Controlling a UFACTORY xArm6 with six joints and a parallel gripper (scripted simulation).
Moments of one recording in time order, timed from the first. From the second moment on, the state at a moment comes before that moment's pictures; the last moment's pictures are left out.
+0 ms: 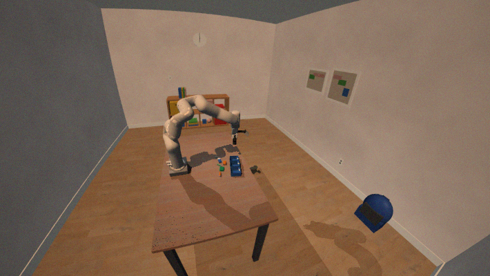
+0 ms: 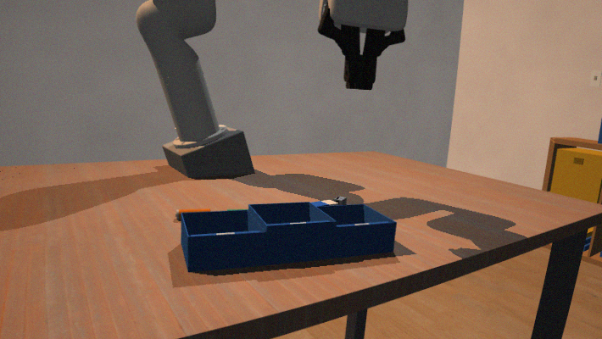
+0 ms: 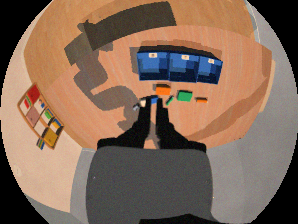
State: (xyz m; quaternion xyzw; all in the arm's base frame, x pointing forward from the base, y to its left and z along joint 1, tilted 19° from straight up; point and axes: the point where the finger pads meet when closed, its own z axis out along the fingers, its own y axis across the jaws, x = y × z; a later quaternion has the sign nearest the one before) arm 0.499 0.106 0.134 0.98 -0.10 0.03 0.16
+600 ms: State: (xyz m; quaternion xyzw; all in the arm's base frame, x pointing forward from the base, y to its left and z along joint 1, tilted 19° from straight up) arm 0.433 0.103 0.069 0.98 0.10 -0.01 0.17
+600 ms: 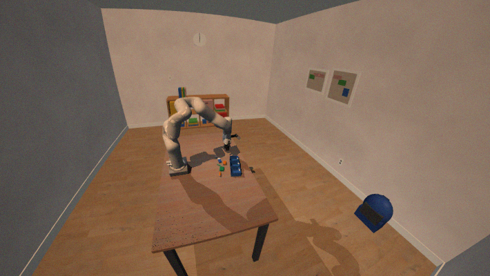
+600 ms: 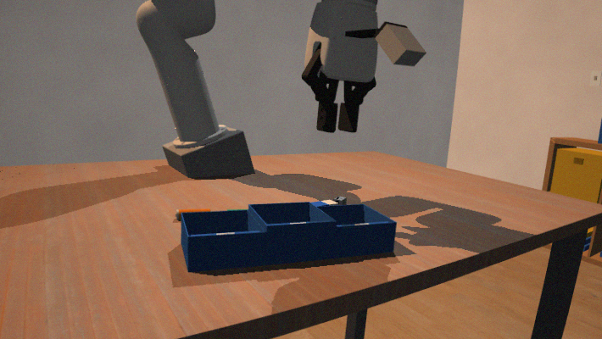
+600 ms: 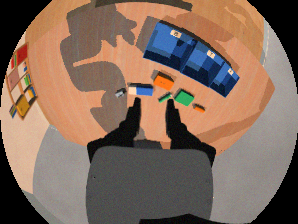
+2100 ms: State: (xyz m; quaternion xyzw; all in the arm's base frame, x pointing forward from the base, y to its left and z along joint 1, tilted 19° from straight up) arm 0.369 0.101 0.001 0.70 0.69 -0.10 0.15
